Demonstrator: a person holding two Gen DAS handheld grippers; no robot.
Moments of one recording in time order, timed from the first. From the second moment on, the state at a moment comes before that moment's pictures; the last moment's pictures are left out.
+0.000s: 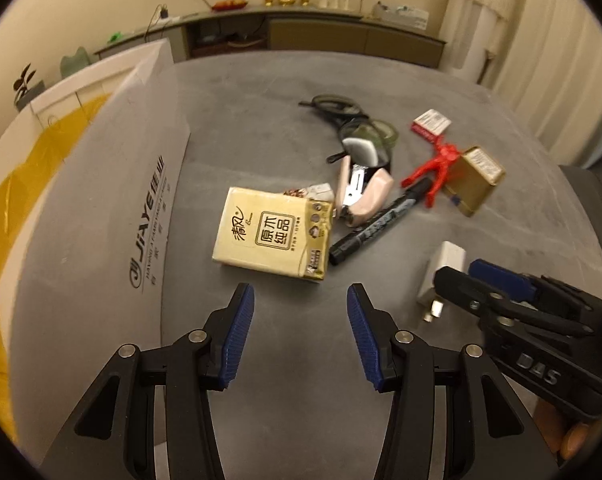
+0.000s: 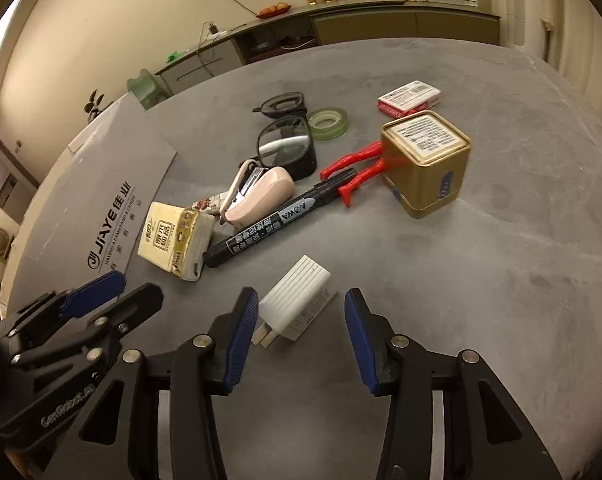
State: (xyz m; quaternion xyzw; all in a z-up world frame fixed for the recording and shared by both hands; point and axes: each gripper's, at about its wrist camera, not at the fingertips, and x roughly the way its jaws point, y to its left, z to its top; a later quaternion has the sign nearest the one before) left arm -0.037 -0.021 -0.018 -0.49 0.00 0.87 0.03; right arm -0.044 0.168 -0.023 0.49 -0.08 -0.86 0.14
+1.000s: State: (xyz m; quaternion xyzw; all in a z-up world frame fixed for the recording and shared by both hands) left arm -0.054 -0.074 -0.033 -0.51 -0.13 0.85 -0.02; right arm -0.091 0.092 0.027 0.44 0.06 -0.85 0.28
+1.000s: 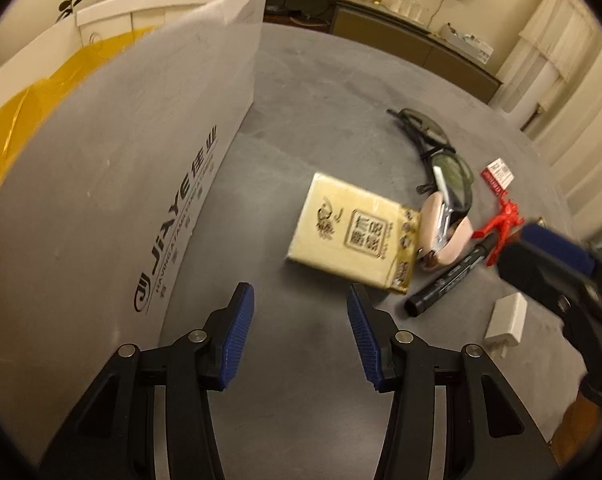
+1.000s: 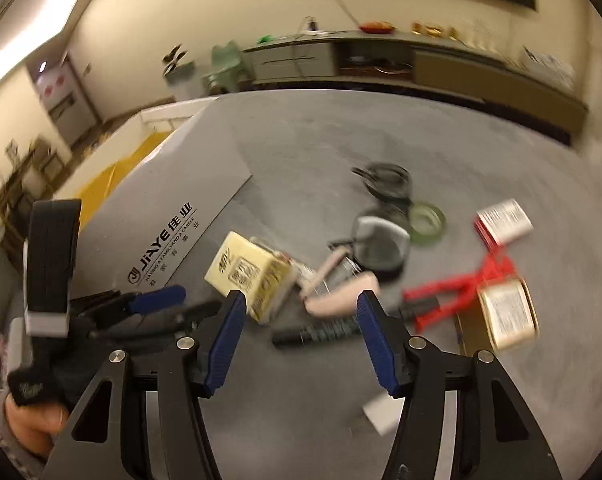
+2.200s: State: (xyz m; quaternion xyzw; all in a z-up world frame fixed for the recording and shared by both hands) left arm -0.055 -0.074 -0.041 -0.53 -0.09 0.84 -0.08; right arm -0.054 0.196 -0.034 0.52 -0.04 -0.85 0.12
